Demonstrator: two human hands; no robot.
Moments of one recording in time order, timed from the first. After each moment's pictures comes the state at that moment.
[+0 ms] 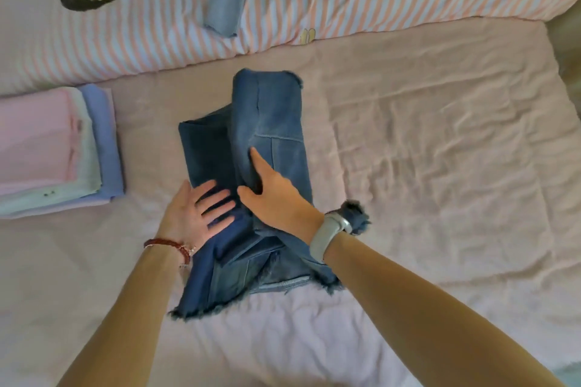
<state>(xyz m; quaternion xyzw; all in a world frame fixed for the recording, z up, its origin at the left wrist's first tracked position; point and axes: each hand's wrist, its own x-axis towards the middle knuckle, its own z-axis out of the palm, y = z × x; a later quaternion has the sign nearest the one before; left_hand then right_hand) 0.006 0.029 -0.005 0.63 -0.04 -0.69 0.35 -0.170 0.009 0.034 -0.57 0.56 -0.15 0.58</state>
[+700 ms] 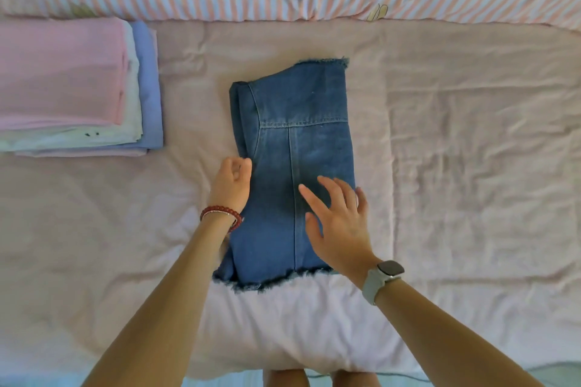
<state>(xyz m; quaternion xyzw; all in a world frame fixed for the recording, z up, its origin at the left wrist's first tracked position) 0.033 0.045 -0.031 0.77 -0.40 -0.44 0.23 -0.152 0.099 -0.012 -0.77 0.61 -0.07 0.18</state>
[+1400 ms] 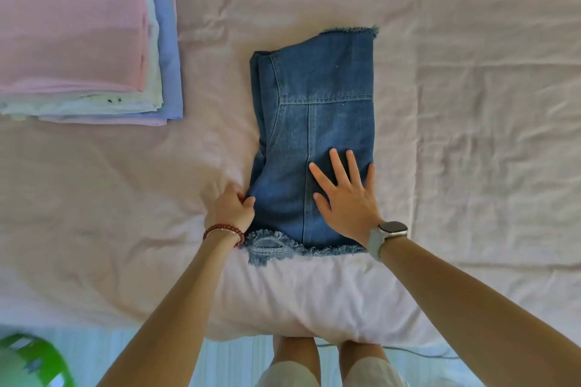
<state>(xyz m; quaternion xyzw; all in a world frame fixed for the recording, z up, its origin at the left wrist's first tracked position) 0.066 0.119 -0.050 0.82 -0.41 -0.40 -0.03 -0.145 0.092 -0.044 -0.80 0.55 0.13 0.20</state>
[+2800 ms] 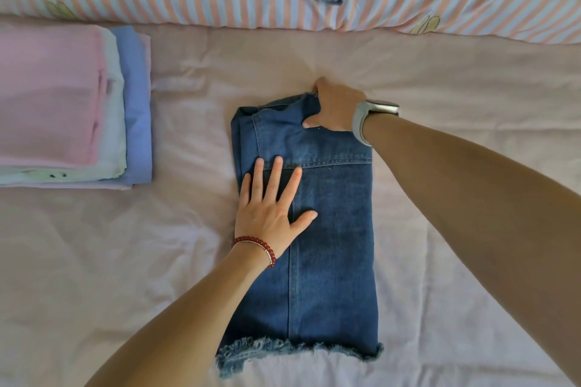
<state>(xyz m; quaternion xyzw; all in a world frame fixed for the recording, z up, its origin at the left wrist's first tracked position) 0.009 0.012 -0.104 0.67 -0.72 -0.15 -0.09 -0.119 -0.193 -0.082 -0.77 0.56 0.15 0.27</state>
